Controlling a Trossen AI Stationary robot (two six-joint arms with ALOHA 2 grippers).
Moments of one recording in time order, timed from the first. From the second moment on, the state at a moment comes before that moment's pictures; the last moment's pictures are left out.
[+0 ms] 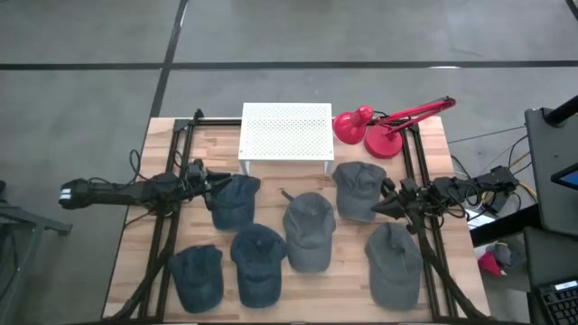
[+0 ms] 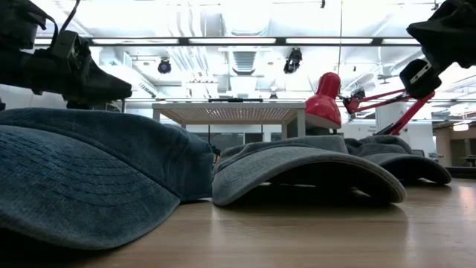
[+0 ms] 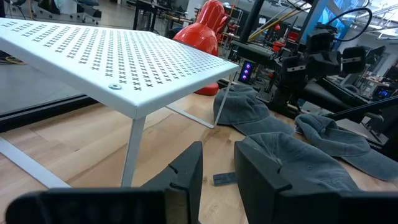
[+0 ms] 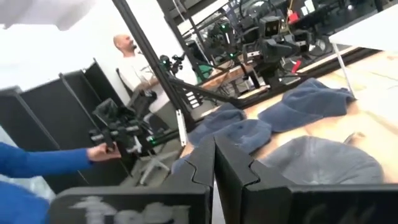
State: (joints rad) left arm 0.01 0.23 0.01 0.09 -0.37 -0.33; right arm 0.30 0.01 0.01 0.11 0.08 0.54
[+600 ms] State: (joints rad) left arm 0.01 0.23 0.01 0.09 -0.37 -0.33; right arm 0.30 0.04 0.02 0.19 0.32 0.72
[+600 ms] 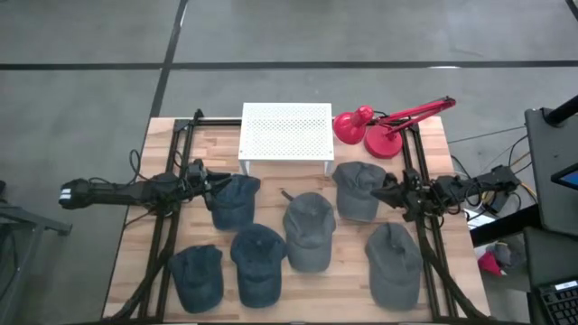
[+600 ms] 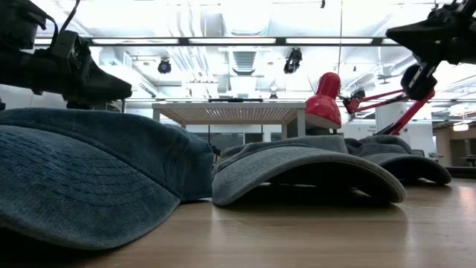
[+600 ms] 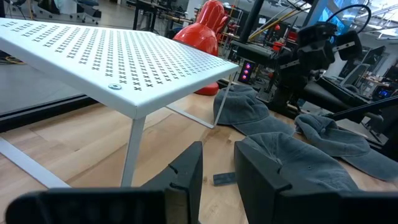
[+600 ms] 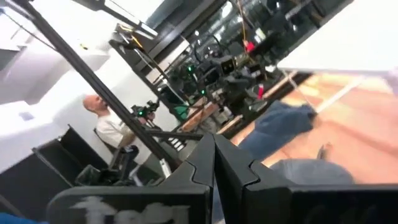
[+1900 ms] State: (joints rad) left arm 0.01 0.23 0.01 0.09 -0.37 -0.33; right arm 0.27 0.97 0.80 -1.04 0.37 1.33
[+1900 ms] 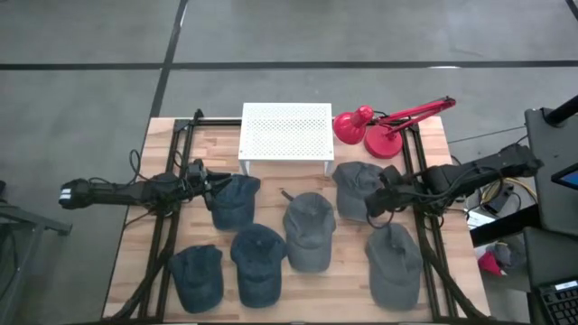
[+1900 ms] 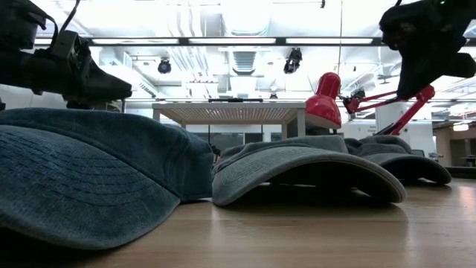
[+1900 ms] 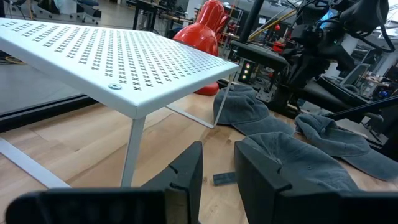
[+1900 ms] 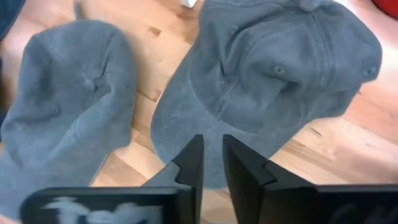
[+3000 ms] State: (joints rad) left arm 0.01 0.23 0.01 0.09 -0.37 -0.33; right arm 0.06 1.22 0.79 -0.96 0.36 1.54
